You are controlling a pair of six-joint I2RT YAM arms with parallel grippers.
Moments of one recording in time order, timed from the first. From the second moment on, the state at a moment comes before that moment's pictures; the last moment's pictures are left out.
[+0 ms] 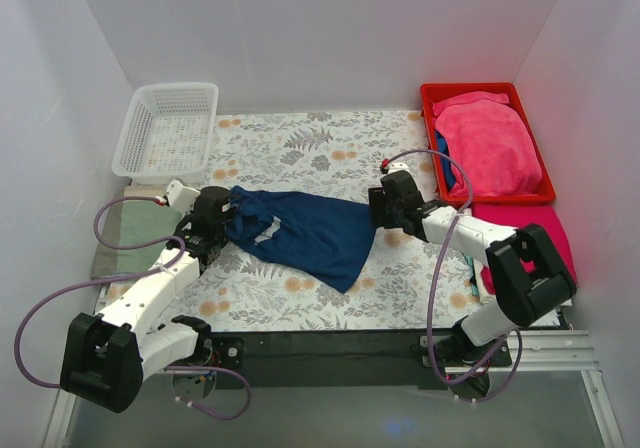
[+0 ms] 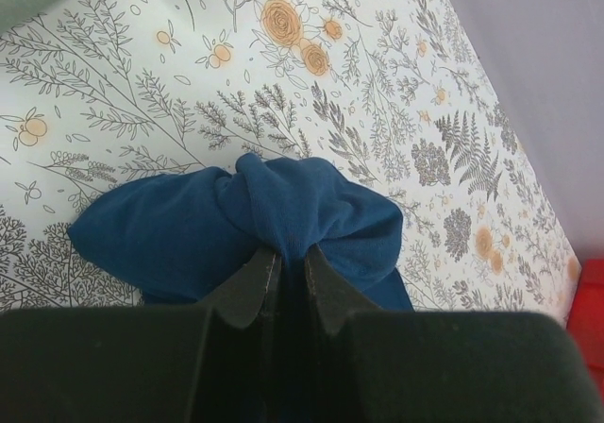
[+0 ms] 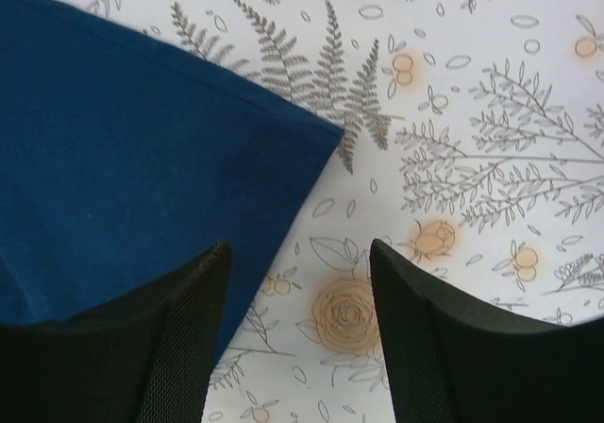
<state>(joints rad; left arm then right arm) -0.34 1.06 0.60 -0.12 -0.60 -1.09 0.55 1.51 0.80 -0.14 0.17 0.34</state>
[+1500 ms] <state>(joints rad) -0.34 0.99 0.60 -0.25 -0.61 -1.13 0.55 1.71 0.96 -0.21 0.38 0.37</state>
